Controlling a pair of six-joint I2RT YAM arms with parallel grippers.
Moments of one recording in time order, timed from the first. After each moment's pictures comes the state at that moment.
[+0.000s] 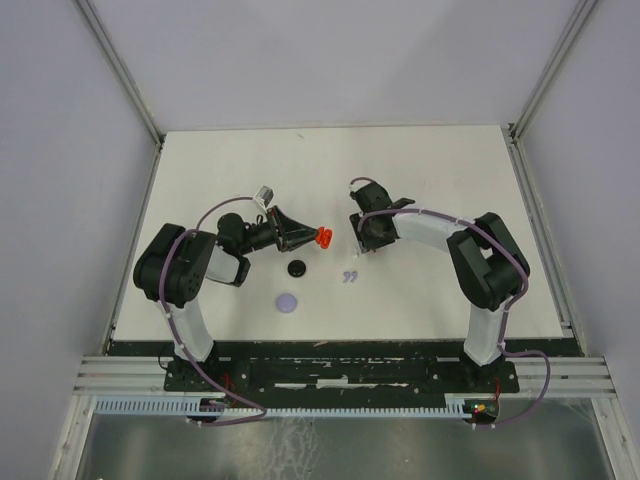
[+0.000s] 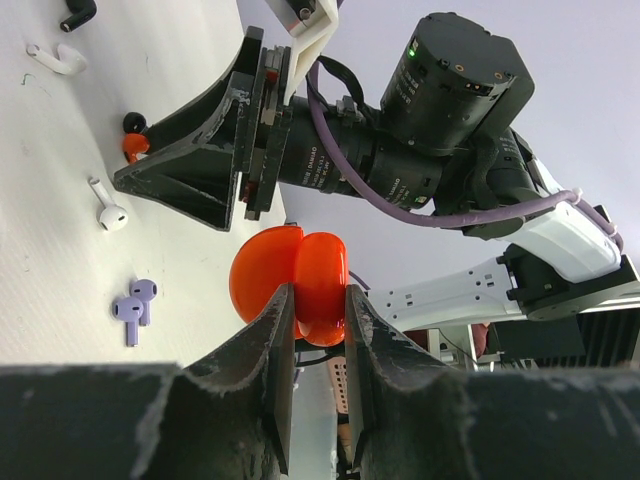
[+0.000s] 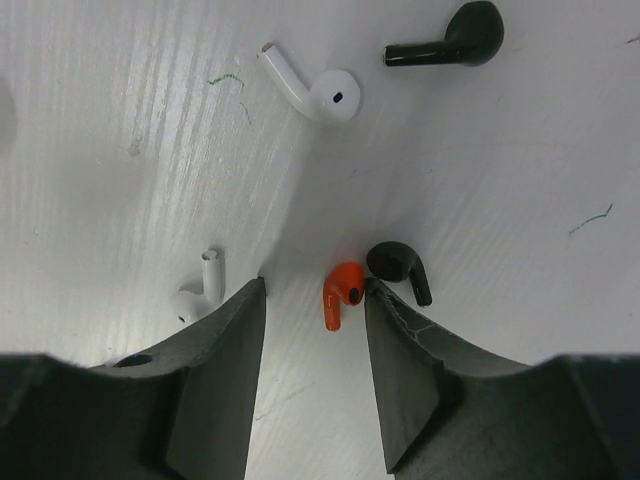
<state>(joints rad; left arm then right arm) -0.27 1.85 0.54 1.36 0.93 -1.40 0.57 1.89 1.22 -0.44 0.12 0.20</state>
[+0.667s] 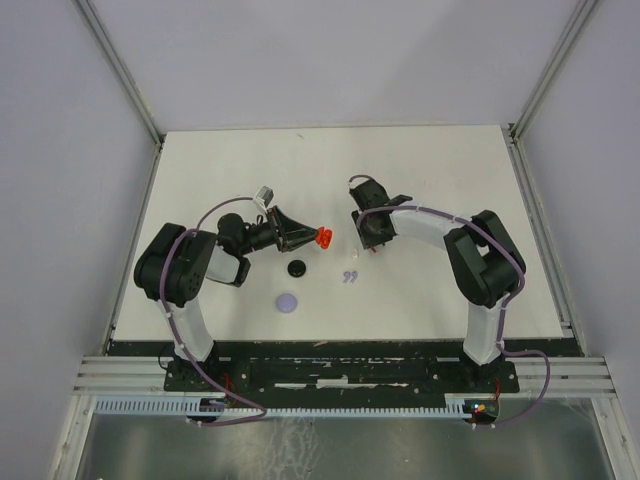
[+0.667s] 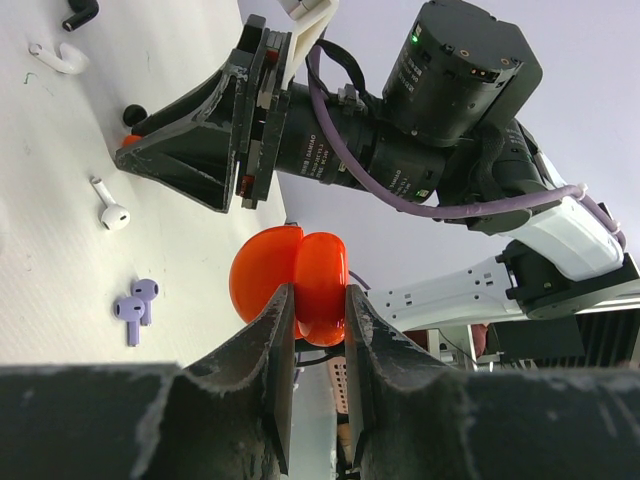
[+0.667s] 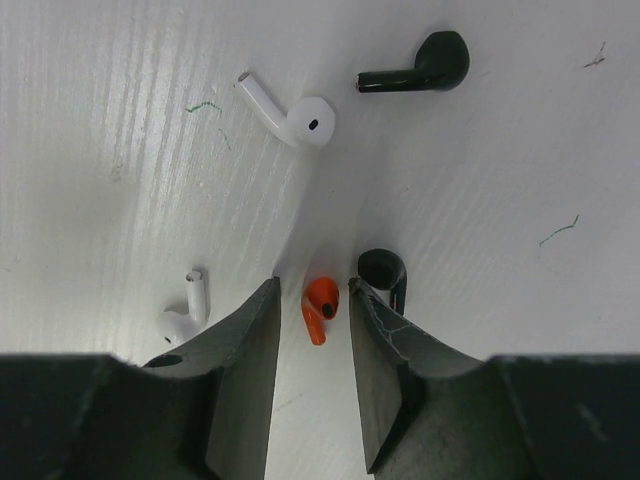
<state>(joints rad) -0.27 1.86 0.54 1.37 0.93 -1.40 0.57 1.92 1.26 -0.46 0.16 0.19</state>
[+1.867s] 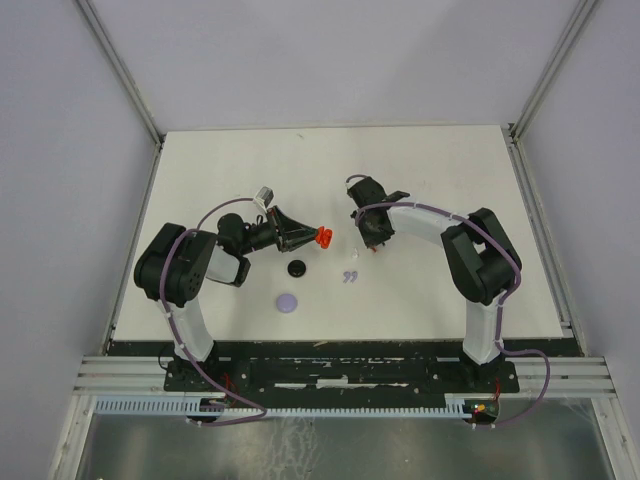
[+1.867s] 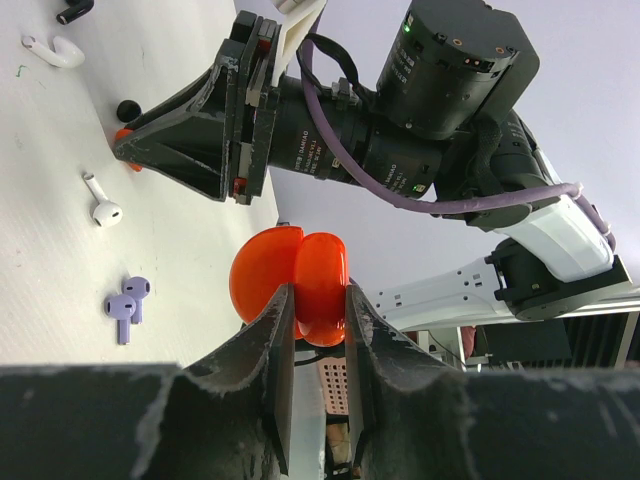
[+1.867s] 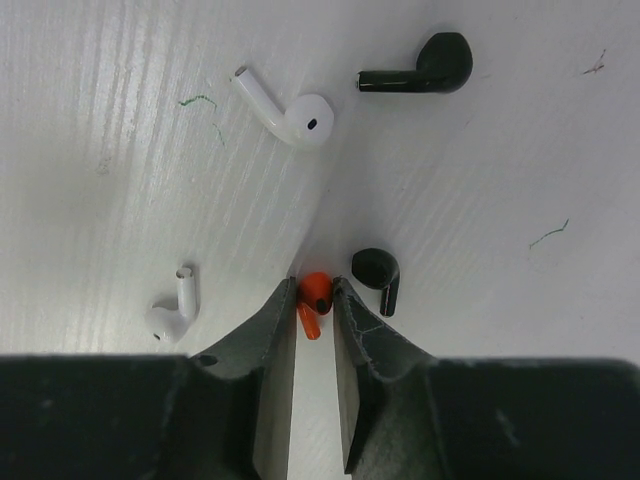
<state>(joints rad) -0.27 1.86 0.54 1.37 0.93 -1.43 0.57 1.96 1.32 -0.53 0.17 0.15</state>
